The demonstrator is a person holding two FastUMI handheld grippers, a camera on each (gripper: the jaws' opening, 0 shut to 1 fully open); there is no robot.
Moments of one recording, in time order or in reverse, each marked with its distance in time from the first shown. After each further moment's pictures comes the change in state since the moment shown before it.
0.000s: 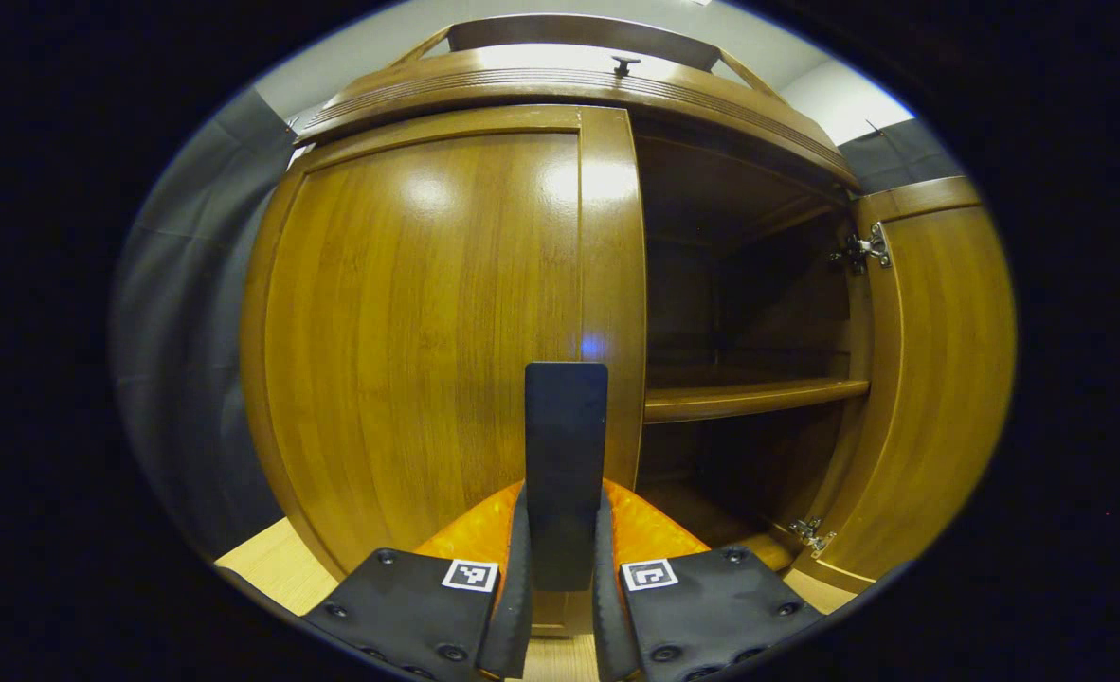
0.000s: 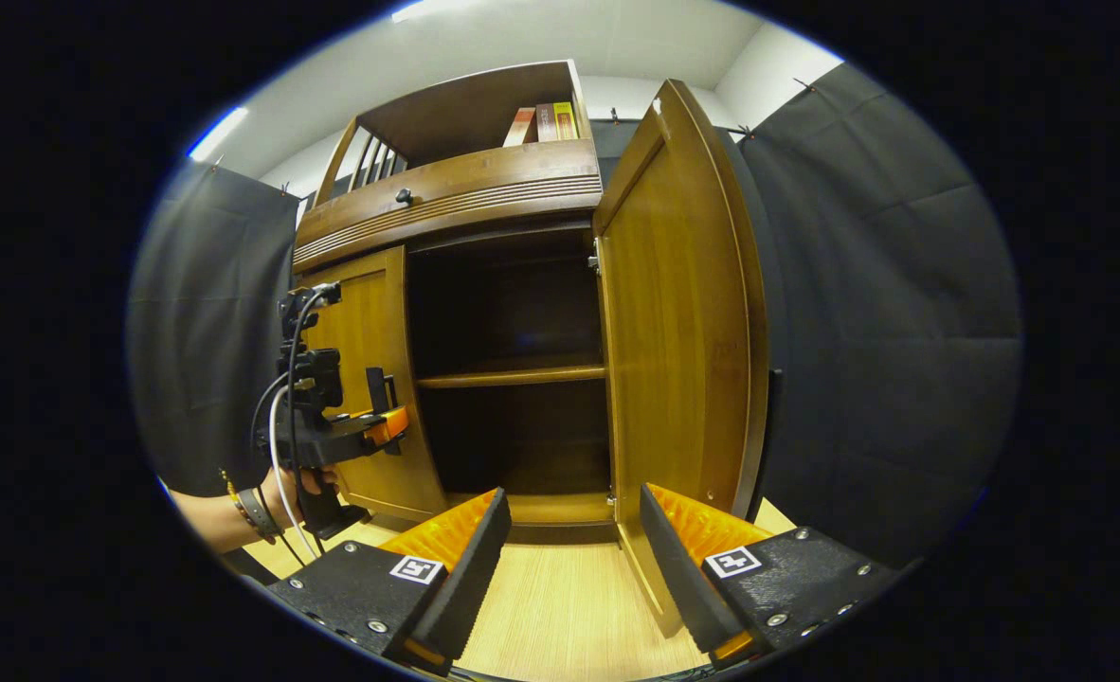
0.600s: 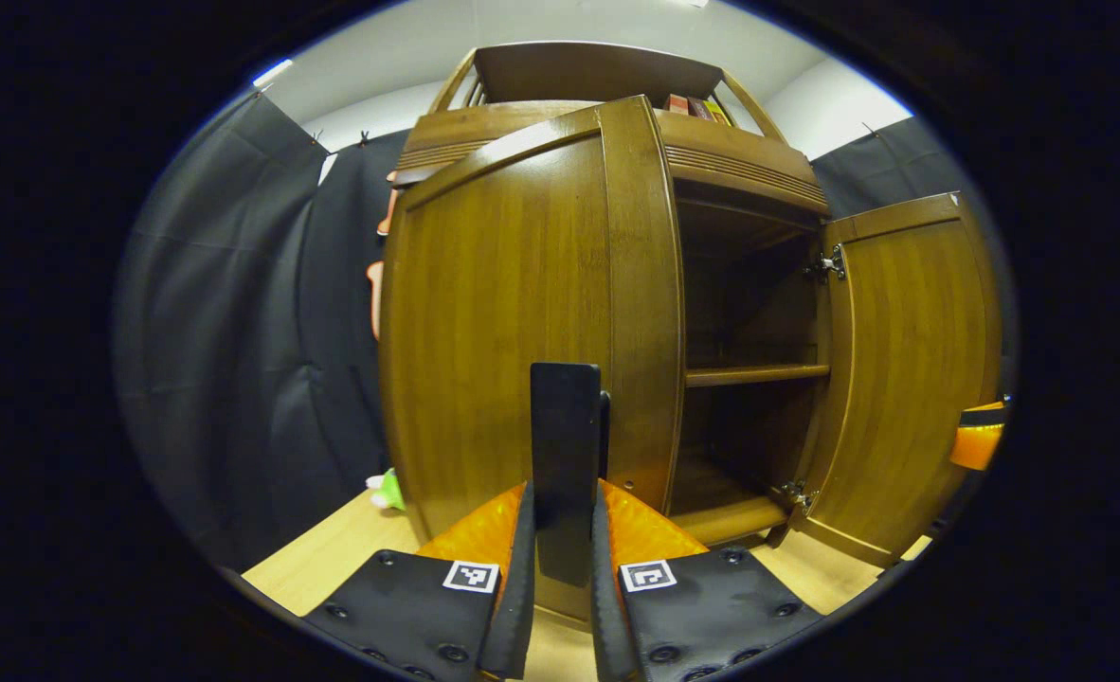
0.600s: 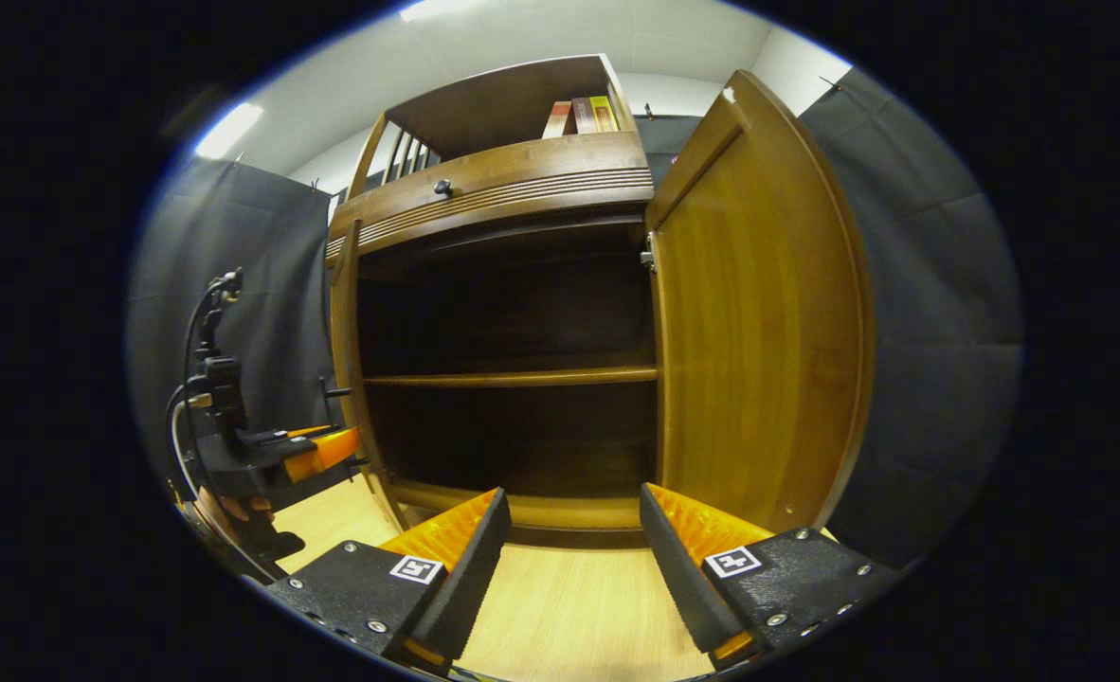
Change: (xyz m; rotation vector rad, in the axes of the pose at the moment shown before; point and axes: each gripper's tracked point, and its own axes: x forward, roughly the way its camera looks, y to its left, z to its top) left arm -0.137 0.056 0.002 0.013 0.012 0.094; right arm 0.021 0.042 0.001 -0.009 0.000 0.118
